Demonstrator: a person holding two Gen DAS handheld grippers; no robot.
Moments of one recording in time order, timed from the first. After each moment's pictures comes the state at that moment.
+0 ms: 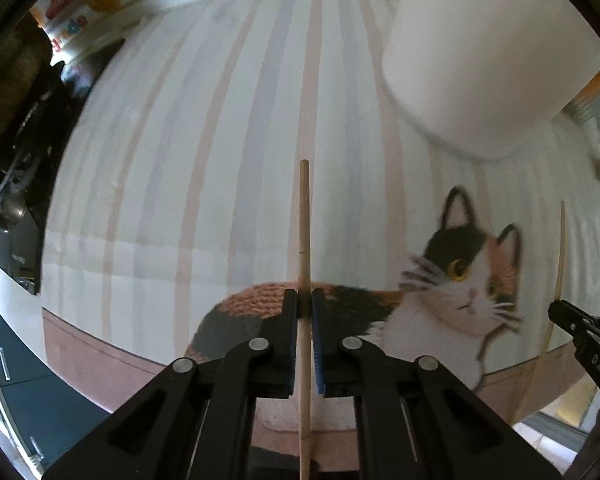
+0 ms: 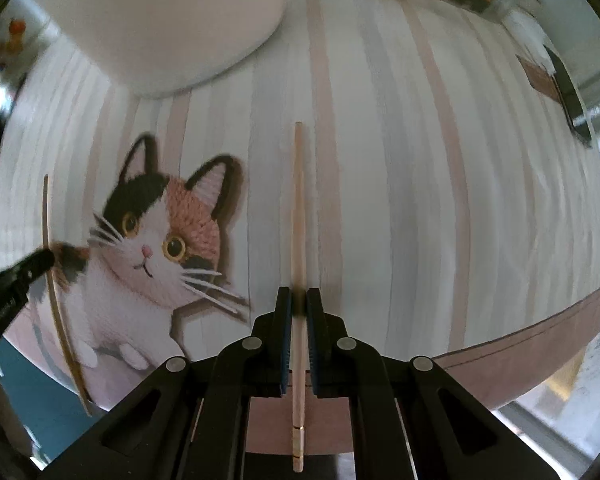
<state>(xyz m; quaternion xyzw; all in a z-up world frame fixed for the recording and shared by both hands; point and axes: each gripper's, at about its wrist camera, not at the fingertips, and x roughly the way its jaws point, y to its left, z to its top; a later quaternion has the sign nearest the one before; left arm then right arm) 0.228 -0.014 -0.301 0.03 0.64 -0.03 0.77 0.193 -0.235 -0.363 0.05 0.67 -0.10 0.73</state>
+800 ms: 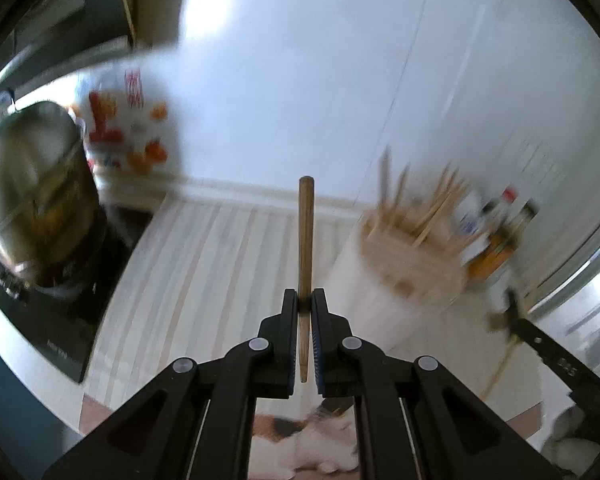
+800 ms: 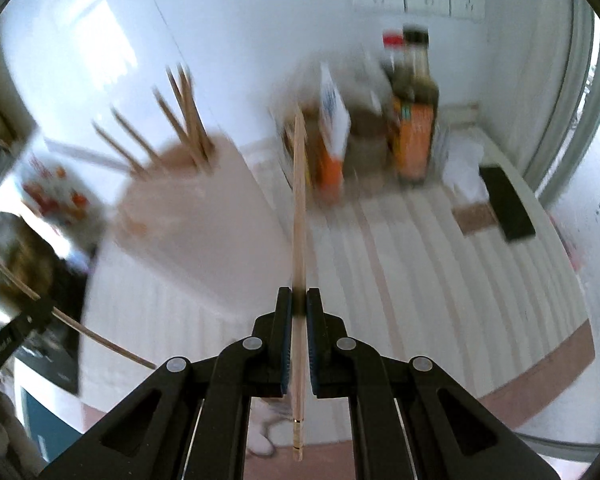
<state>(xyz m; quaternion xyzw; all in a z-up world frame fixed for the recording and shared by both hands) 0.241 -0.003 -0.063 -0.07 0.42 -0.08 0.90 0.198 -0.257 -0.169 0.13 0.44 -0.10 0.88</state>
